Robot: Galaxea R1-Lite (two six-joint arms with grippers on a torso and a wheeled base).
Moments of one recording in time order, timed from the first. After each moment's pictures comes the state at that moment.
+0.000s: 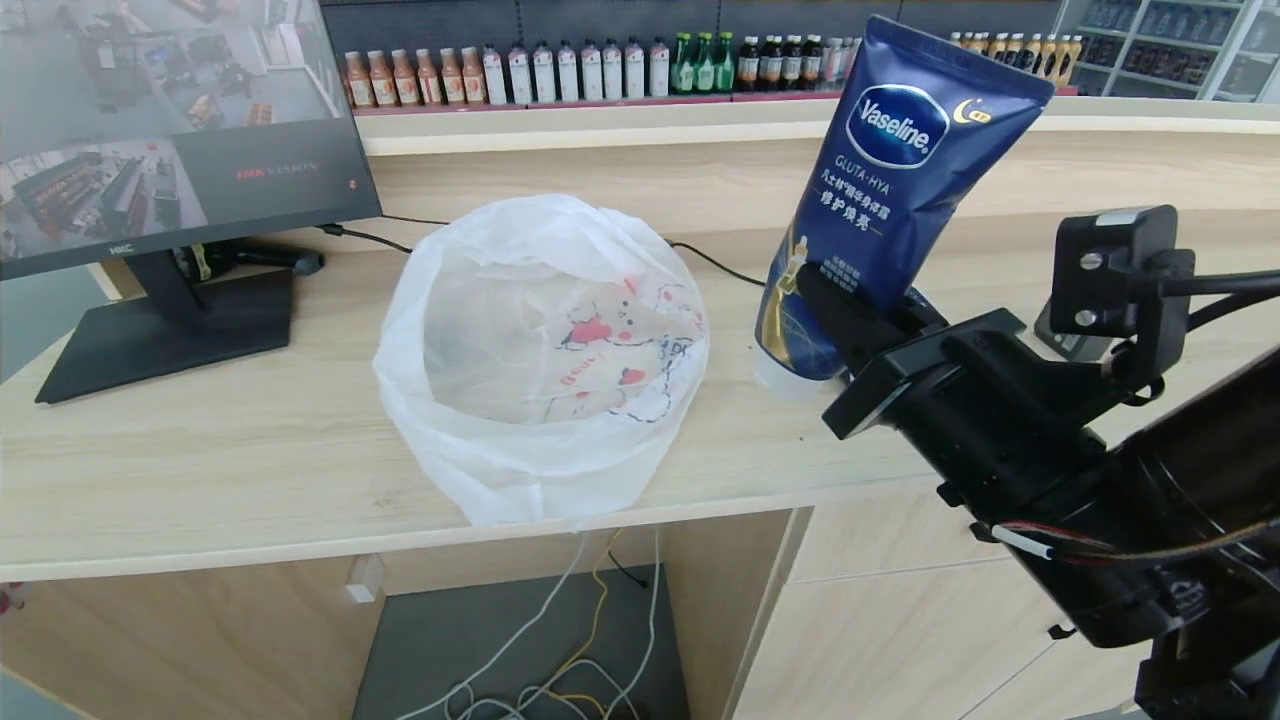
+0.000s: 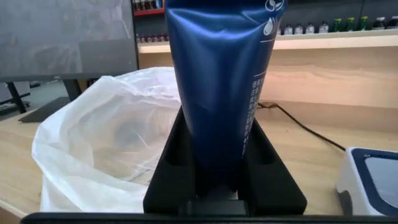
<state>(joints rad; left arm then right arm) 0.00 0.00 0.00 0.00 0.00 -0.01 0.76 1.68 -0.59 -1.55 -0.21 -0.10</state>
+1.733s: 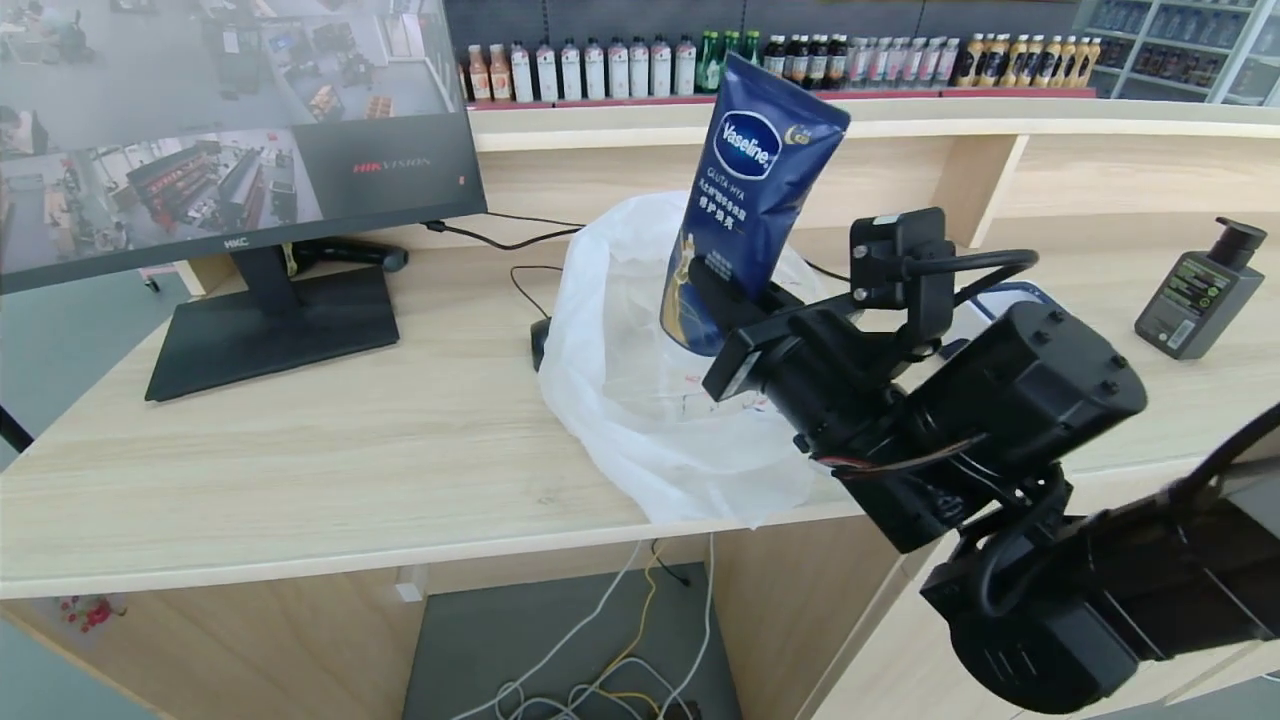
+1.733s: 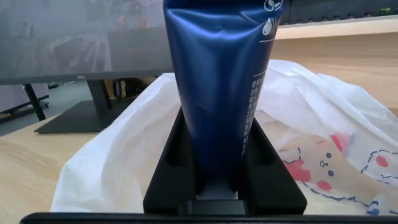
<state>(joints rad) 0.00 0.00 0.00 0.00 0.00 0.00 0.75 1.94 -0.88 -1.52 -0.13 -0.05</state>
